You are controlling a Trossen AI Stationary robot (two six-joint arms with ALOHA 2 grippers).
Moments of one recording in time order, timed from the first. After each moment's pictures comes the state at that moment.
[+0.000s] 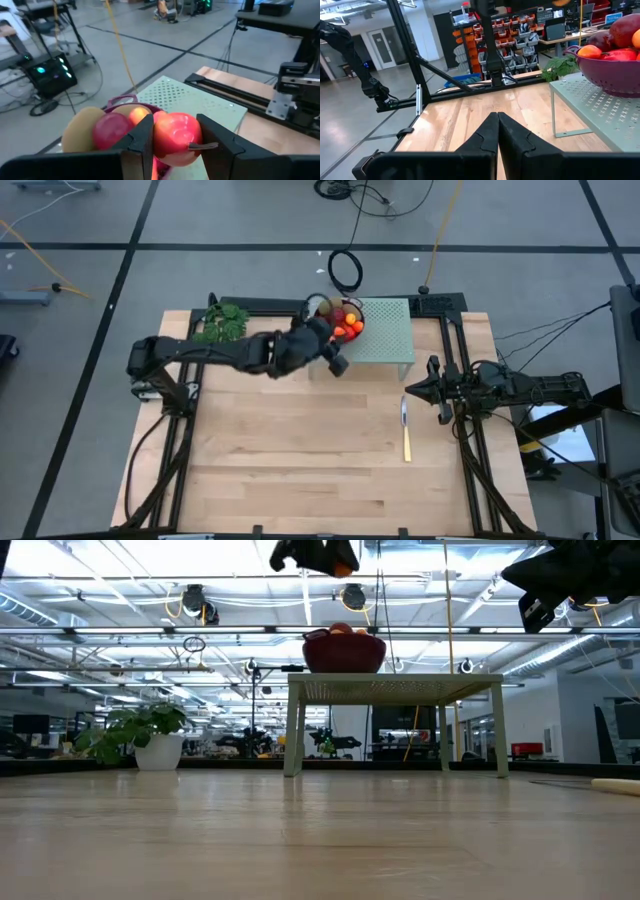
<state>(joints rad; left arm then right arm) 0.02 1.69 1.55 -0.21 -0.65 -0.15 0.06 0.21 0.27 -0.05 0.00 0.22</state>
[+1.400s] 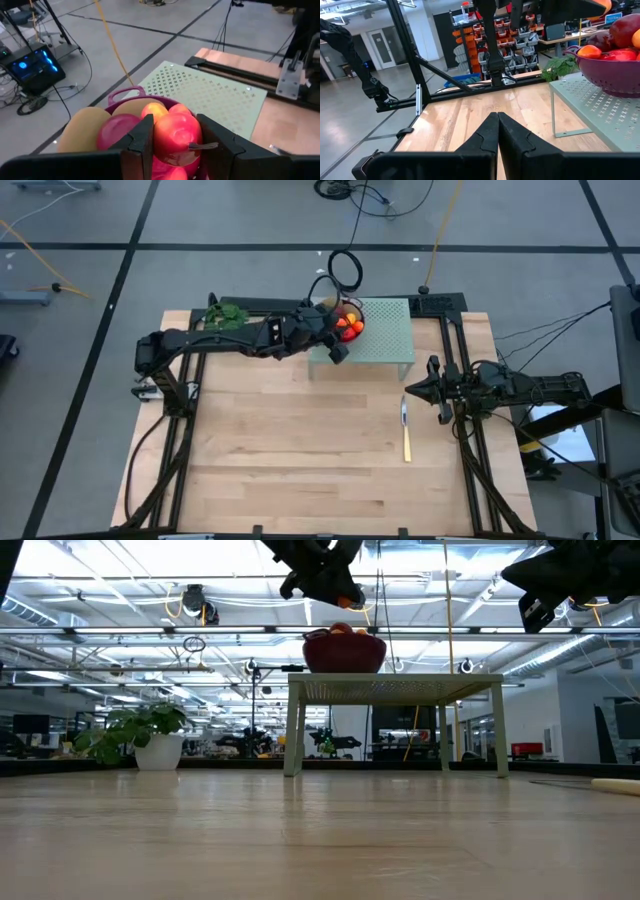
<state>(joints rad) 0.17 1.73 1.55 -0.22 -0.42 -0.07 0.06 0.21 0.27 -0.05 0.00 0.22</state>
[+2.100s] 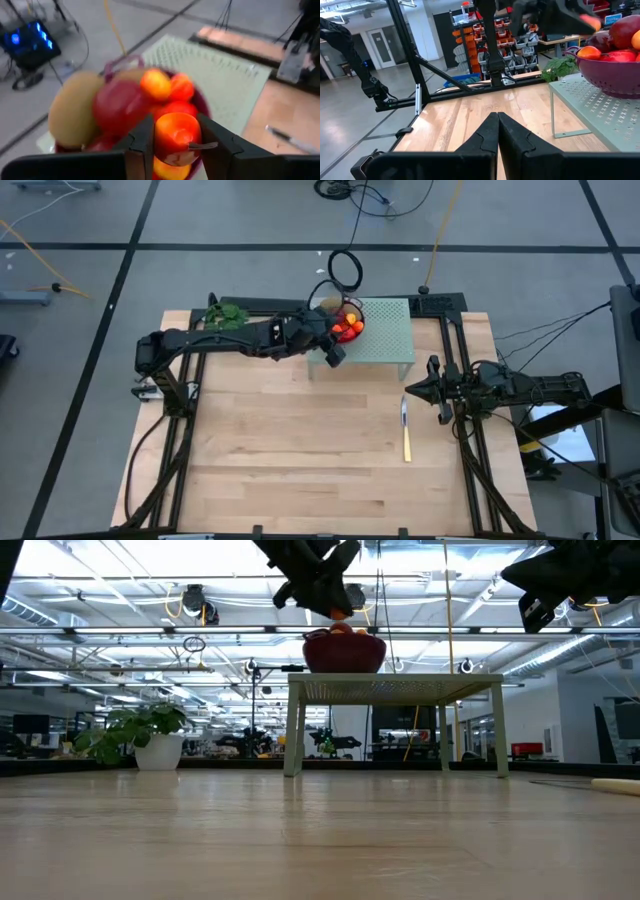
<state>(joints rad) 0.17 1.73 1.55 -0.33 -0.41 -0.16 0.06 0.21 0.27 -0.05 0.00 0.22</state>
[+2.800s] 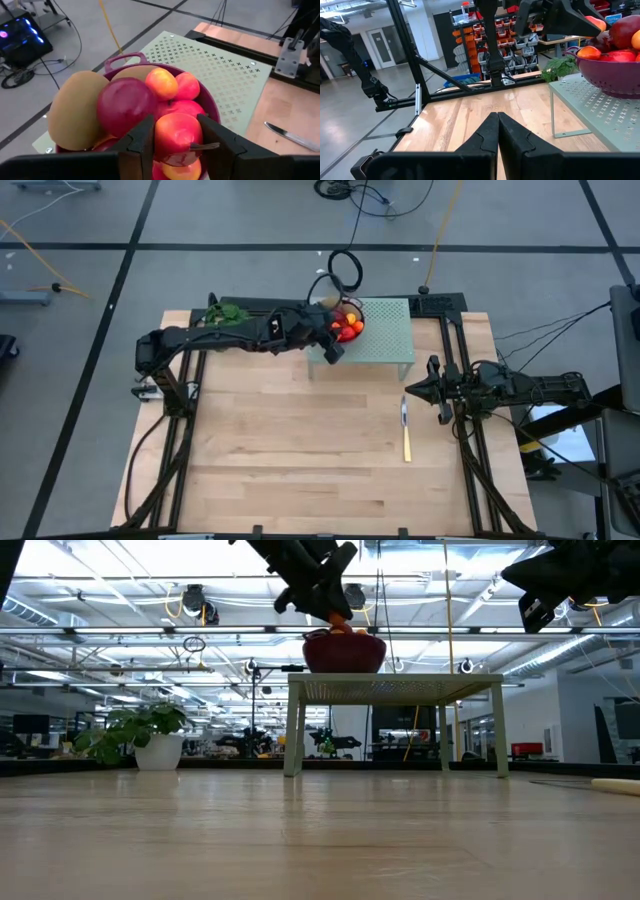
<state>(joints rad) 0.21 1.73 1.55 -0.35 -0.34 -0.15 0.06 0.21 0.27 -0.05 0.00 0.22</state>
